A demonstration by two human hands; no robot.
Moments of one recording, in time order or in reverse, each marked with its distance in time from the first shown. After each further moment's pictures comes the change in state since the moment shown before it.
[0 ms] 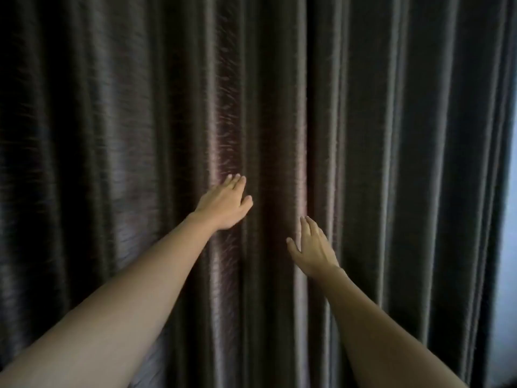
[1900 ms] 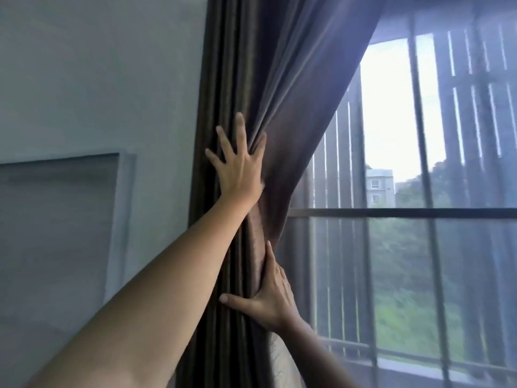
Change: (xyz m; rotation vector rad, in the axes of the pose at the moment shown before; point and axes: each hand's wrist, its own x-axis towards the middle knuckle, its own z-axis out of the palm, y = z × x) left_hand -0.039 -0.361 -0.214 0.791 0.667 -0.527; right_hand 0.080 -0.495 0.202 0.801 -0.173 -0.518
